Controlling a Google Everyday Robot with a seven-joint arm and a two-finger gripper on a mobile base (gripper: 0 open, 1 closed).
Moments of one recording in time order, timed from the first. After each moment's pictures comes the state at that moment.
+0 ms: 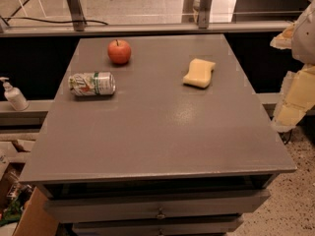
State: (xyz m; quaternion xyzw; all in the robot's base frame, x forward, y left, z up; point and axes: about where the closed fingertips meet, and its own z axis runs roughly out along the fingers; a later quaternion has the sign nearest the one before) arm 0.438 -0.217 0.976 -0.60 0.78 -0.03 0.16
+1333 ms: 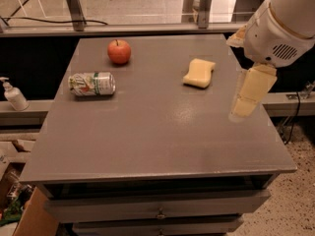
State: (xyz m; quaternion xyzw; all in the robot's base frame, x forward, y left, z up) arm 0.476 -0.155 0.959 -0.65 0.74 0.00 0.20
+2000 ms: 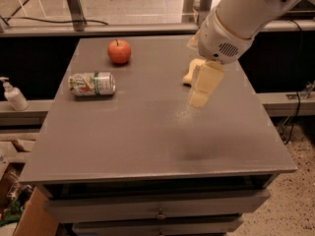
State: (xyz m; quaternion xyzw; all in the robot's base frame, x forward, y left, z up) arm 0.519 -0.082 0.933 -0.67 0.71 0.06 0.22
